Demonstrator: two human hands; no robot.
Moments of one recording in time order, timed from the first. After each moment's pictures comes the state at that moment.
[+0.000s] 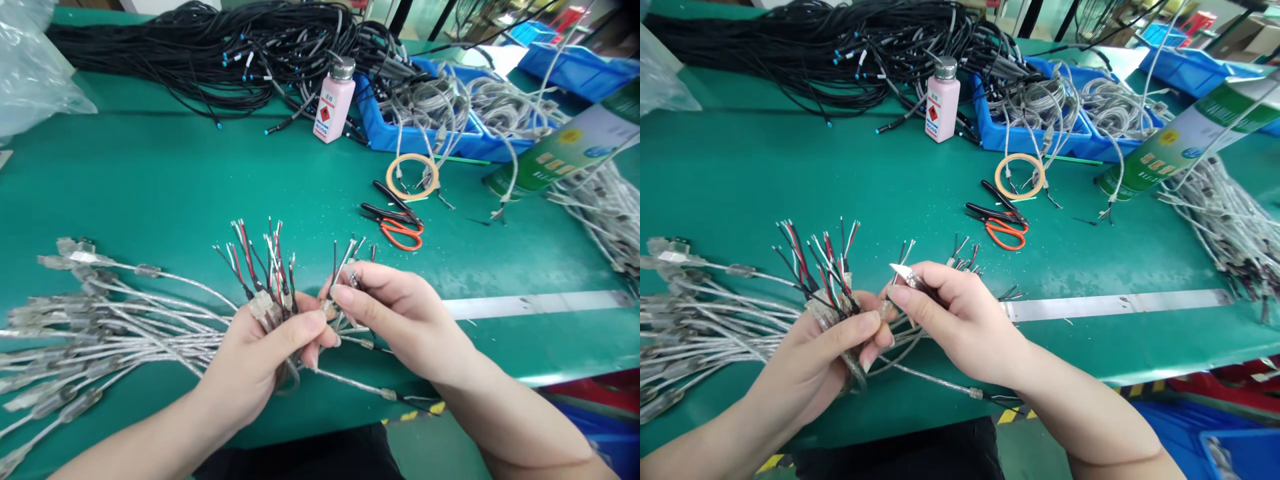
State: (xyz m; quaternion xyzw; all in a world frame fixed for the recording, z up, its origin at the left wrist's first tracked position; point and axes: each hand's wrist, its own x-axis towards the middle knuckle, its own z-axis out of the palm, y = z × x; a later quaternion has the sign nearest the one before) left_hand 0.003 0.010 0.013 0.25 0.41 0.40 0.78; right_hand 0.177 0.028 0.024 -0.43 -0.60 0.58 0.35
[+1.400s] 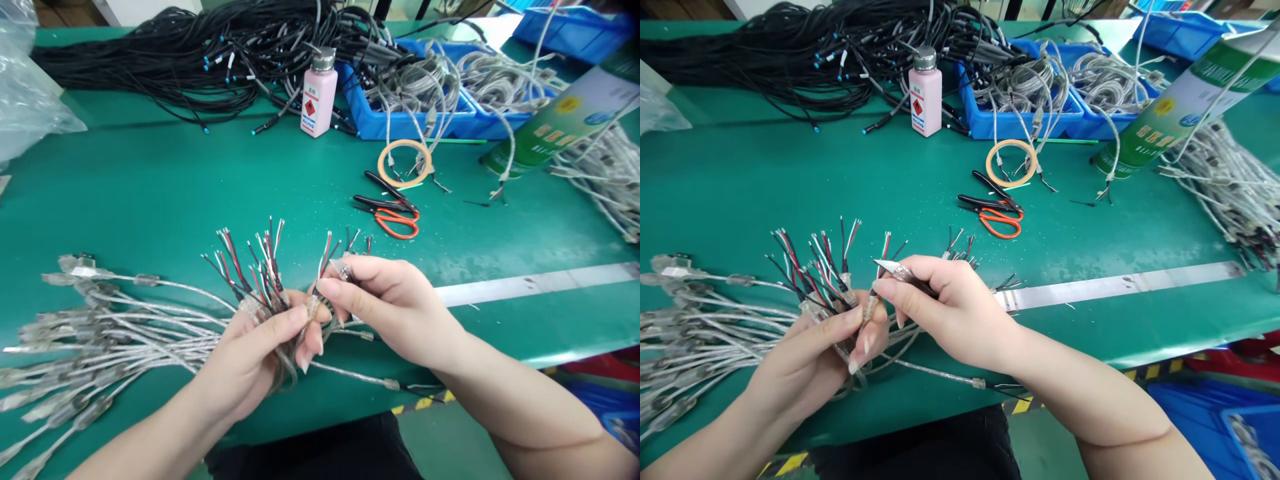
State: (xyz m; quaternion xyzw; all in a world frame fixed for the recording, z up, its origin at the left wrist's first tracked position) left_hand 0.000 0.016 0.011 0.29 0.35 0.37 0.81; right_hand 0.175 0.030 0.023 -0.43 -0.59 0.57 0.37
